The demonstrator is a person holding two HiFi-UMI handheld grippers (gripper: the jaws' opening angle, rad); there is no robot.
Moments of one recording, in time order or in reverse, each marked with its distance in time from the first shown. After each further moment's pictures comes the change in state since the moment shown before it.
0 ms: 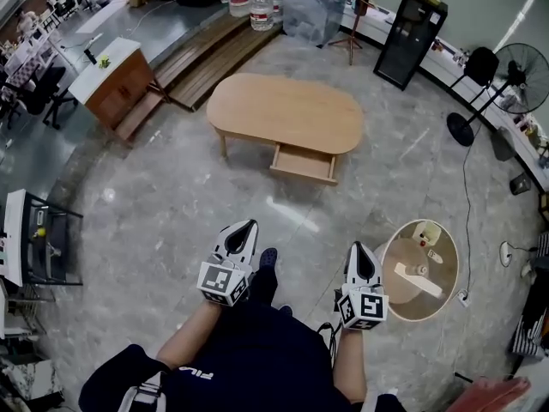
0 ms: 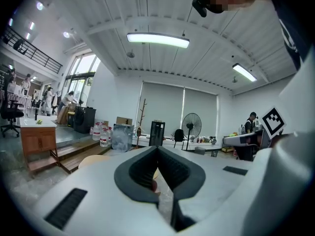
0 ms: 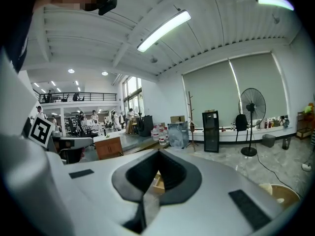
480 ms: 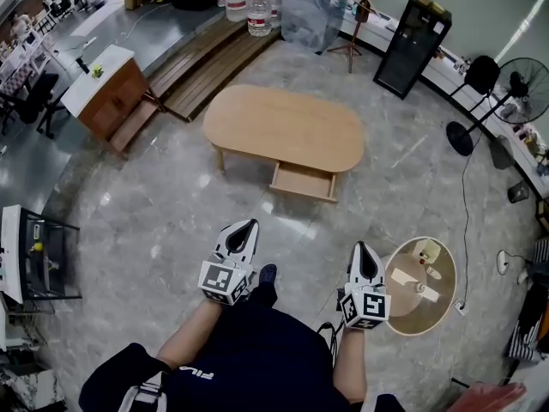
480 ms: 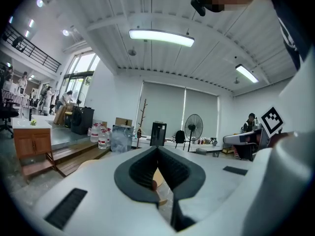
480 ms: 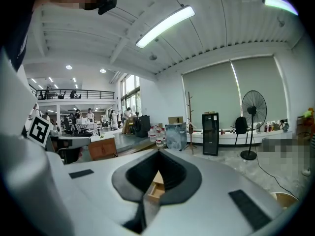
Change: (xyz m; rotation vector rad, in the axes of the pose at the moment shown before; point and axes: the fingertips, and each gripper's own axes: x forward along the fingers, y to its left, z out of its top) left arm 0.087 0.077 0.029 -0.009 -0.007 -0.018; right arm 0.109 -0.004 0.039 -0.025 0.002 -0.031
